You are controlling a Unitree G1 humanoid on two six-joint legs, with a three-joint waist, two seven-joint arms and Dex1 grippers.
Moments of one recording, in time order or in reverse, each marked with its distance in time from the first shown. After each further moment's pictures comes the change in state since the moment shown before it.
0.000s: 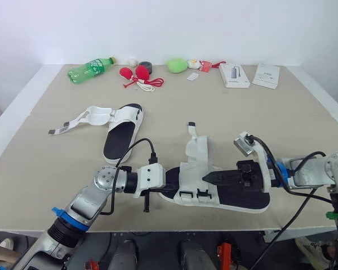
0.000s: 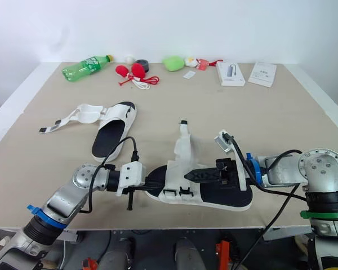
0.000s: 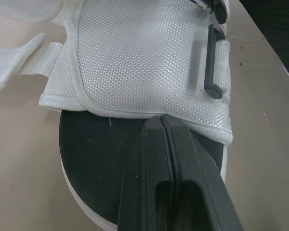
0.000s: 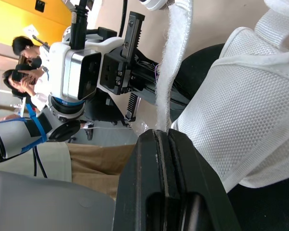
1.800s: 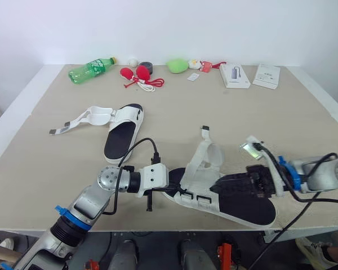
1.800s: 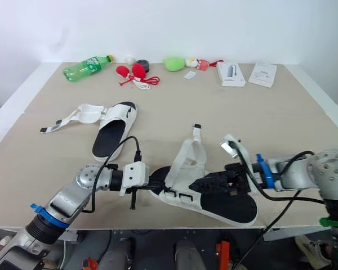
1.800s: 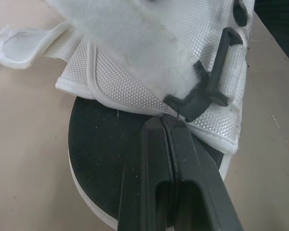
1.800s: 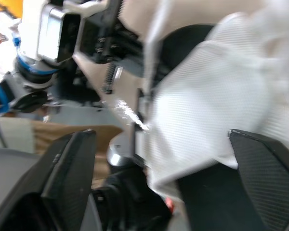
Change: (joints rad) left arm -0.018 -0.004 -0.029 0.017 0.012 -0.006 0.037; right arm 0.085 -0.184 -0.018 -0.163 -0.391 -0.113 0.389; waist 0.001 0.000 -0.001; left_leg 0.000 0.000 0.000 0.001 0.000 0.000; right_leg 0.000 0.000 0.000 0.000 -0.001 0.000
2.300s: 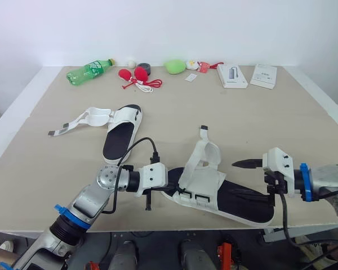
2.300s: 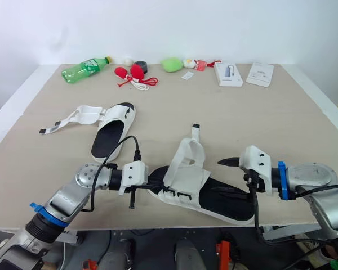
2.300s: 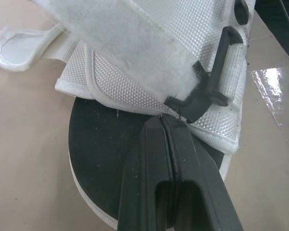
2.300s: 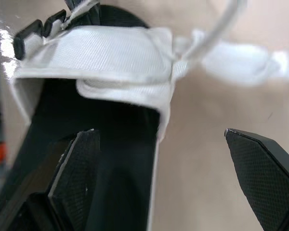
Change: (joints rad) left arm -0.009 0.006 0.001 0.015 0.000 -0.004 -0.006; right arm 0.340 0.097 -0.015 -0.008 -0.909 -1.189 0.467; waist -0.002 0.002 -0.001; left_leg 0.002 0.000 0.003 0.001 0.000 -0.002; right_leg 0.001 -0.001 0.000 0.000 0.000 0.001
